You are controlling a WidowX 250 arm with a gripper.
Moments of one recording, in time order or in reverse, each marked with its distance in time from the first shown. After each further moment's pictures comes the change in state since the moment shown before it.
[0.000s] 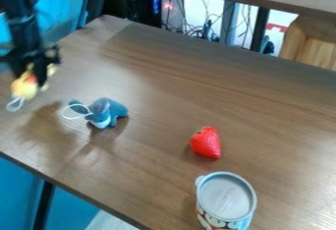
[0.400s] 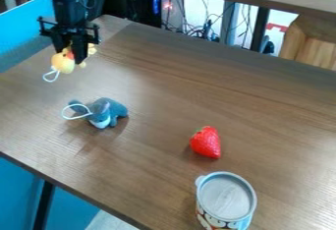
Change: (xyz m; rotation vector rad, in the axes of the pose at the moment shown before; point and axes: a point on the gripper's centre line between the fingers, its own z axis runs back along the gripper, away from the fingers) arm 0.039 -0.053 0.020 0.013 0.001 -0.236
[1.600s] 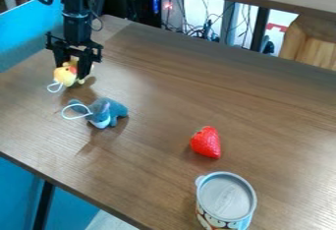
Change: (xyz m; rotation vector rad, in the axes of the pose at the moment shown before) arm 0.015 0.016 -0.039 0.093 0.145 0.019
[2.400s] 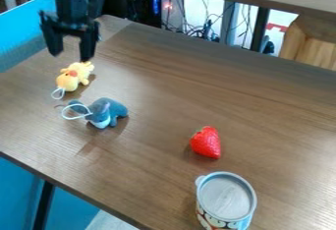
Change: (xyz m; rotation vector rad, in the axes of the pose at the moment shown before) arm -0.031 -0.006 0.055 -0.050 -0.102 -0.035
